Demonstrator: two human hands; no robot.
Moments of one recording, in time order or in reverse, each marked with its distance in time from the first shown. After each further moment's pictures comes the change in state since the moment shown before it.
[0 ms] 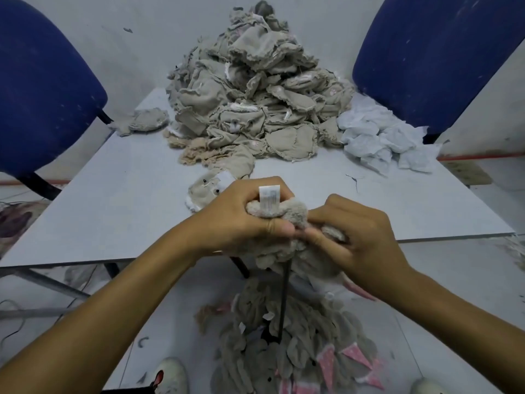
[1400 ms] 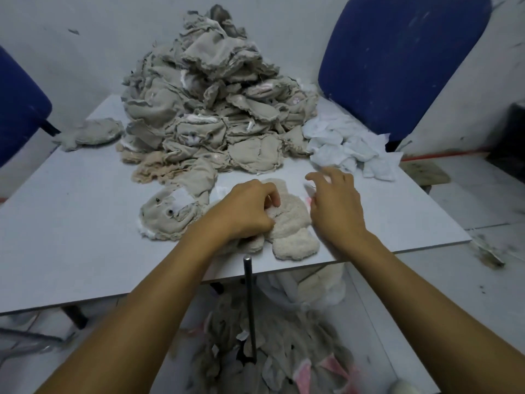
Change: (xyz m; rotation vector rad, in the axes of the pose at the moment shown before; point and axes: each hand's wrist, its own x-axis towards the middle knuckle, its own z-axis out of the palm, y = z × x) left_hand 0.104 -0.031 0.023 0.709 0.008 -0.249; right_hand 0.031 0.107 0.013 -0.496 -0.197 0.637
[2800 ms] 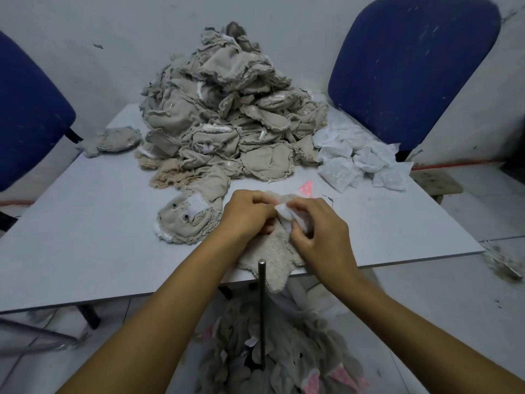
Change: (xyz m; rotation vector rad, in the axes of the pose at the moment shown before) left_hand -0.010 -0.001 0.012 -0.897 0.251 -0.418; right_hand -0.045 -0.042 0.001 0.517 0.182 -0.202
